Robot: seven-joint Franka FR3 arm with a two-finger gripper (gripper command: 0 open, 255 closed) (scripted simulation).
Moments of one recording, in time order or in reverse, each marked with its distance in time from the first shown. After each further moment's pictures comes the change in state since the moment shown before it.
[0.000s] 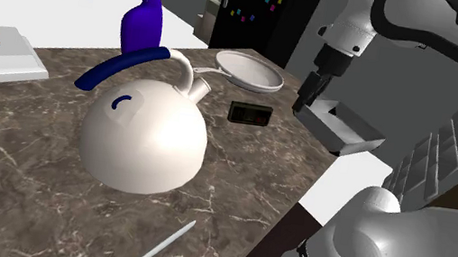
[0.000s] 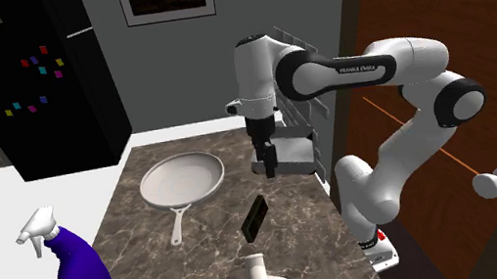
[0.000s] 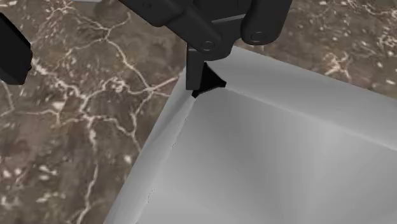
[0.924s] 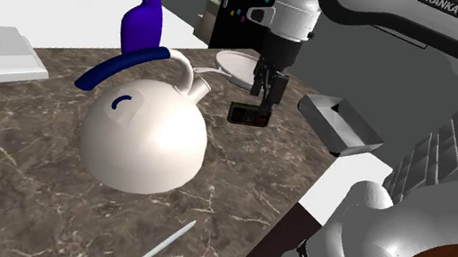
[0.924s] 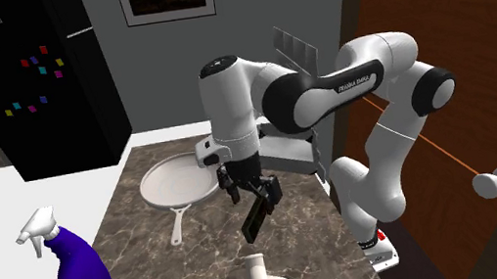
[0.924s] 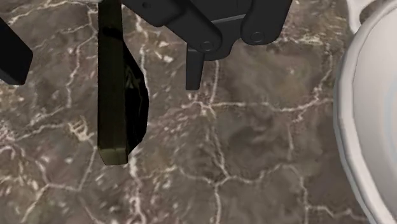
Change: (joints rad) arm 0.275 0.278 0.091 0.191 -0.004 0.025 -0.446
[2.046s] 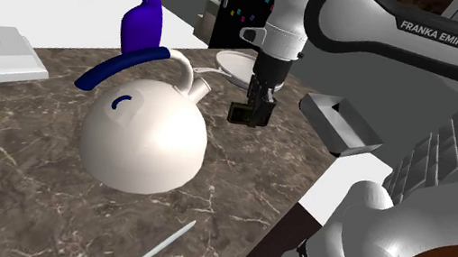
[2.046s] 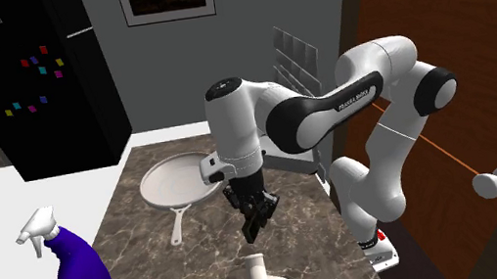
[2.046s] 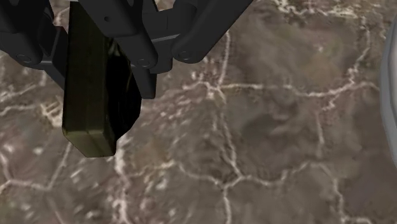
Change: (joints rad) arm 0.007 -0.023 0.004 -0.118 0.000 0.097 -0.017
